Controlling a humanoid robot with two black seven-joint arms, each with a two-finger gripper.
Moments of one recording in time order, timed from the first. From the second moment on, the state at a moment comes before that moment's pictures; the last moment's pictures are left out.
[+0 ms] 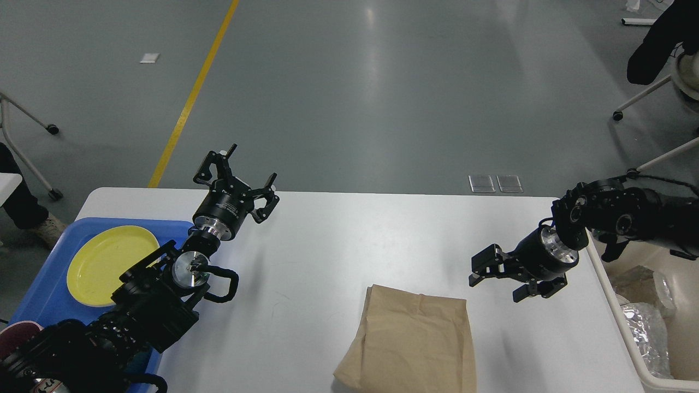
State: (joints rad) left arm -0.76 0.00 -0.83 -0.30 -0.10 -0.55 -0.28; right arm 1.31 -0.38 -0.82 0.80 -0.39 0.78 0.13
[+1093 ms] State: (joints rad) left arm -0.76 0.00 -0.83 -0.30 -0.10 -0.55 -0.28; right arm 1.31 -0.29 -0.77 0.85 -0.39 0.75 0.13
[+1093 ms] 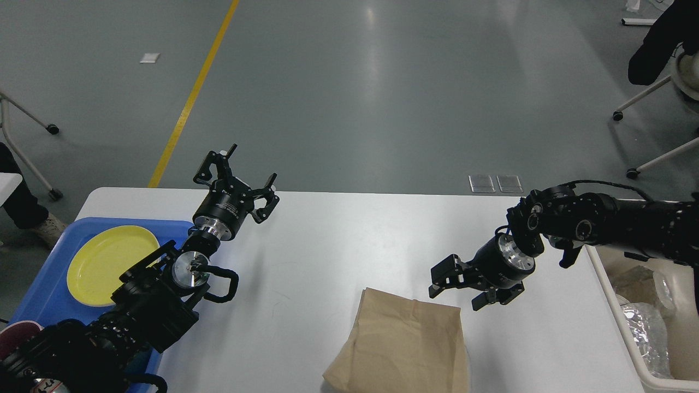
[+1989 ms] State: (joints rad) left arm -0.76 0.00 -0.83 -0.30 -0.10 -0.55 -0.28; right arm 1.26 -0.32 -0.77 0.86 -0.37 0.75 0.13
